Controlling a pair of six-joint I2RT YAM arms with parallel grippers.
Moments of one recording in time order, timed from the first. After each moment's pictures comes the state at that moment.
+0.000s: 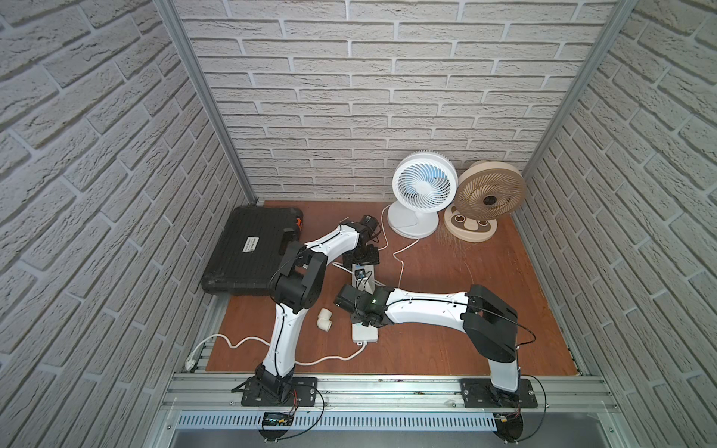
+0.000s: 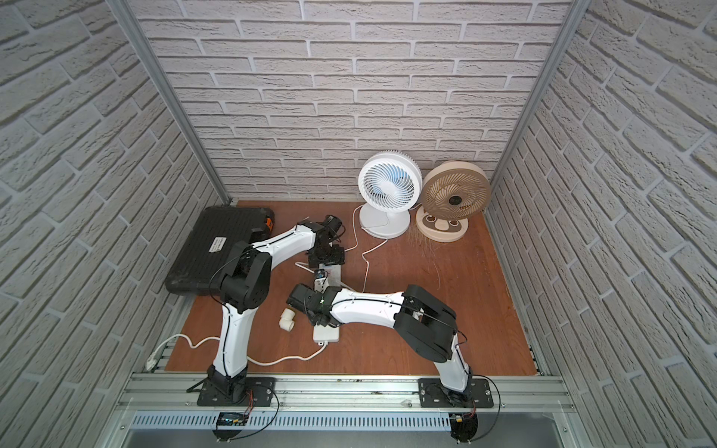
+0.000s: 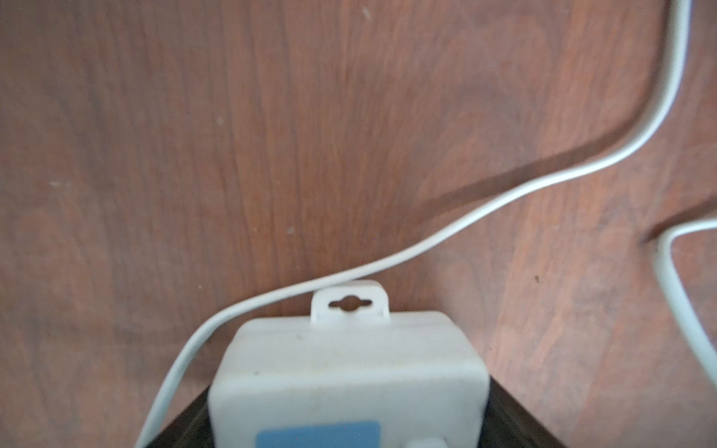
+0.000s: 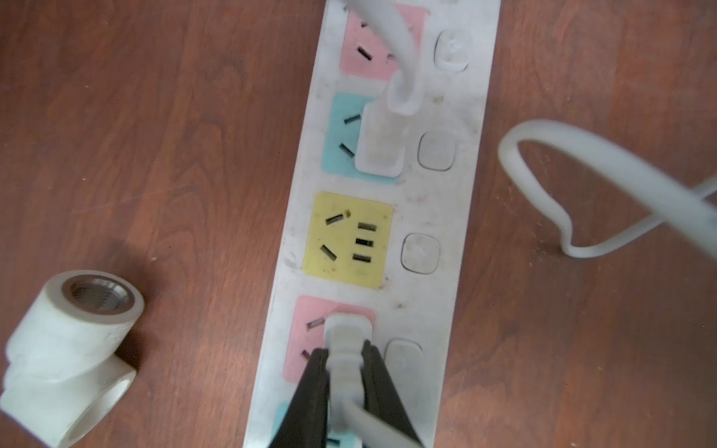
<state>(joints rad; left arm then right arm) -0.43 2.19 1.69 -0.88 0.01 -0.61 1.11 2.00 1.45 -0.71 0.44 0.90</state>
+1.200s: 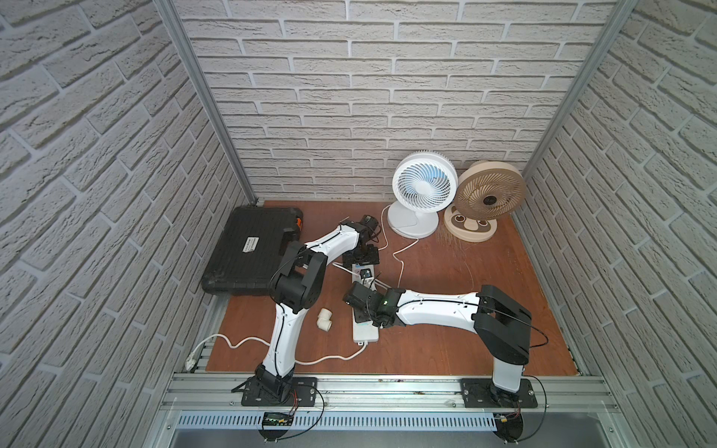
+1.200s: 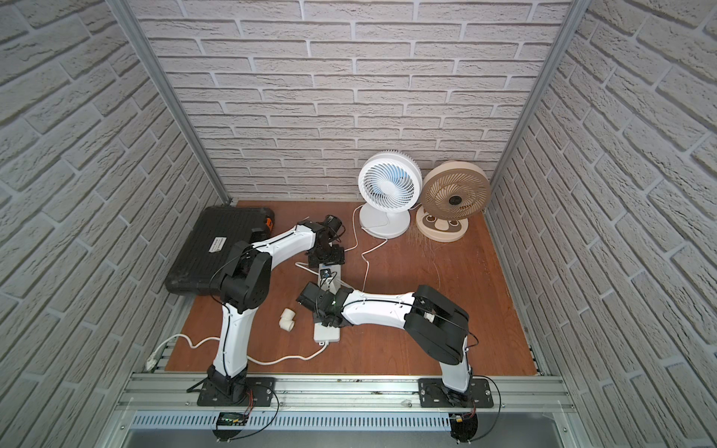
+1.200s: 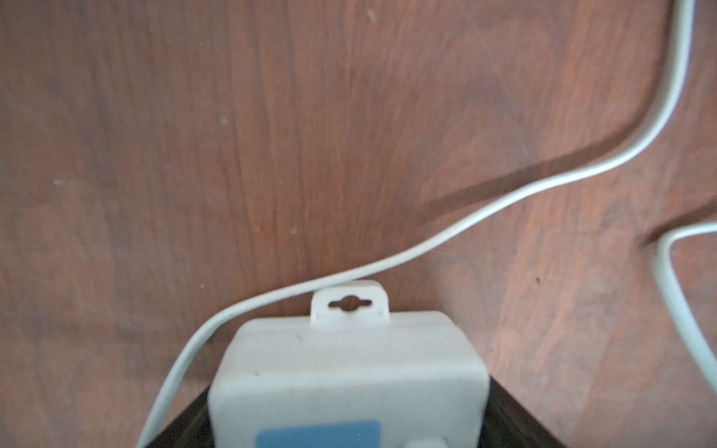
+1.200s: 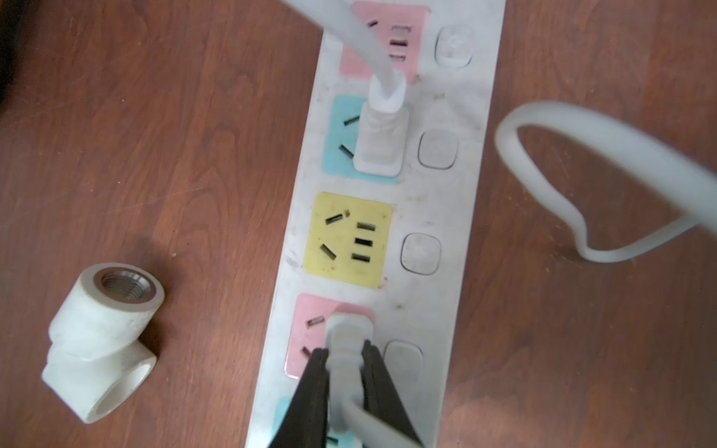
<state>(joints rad) -0.43 2.19 1.69 -0.88 0.01 -0.61 1.07 1.89 1.26 -0.50 0.35 0.88</state>
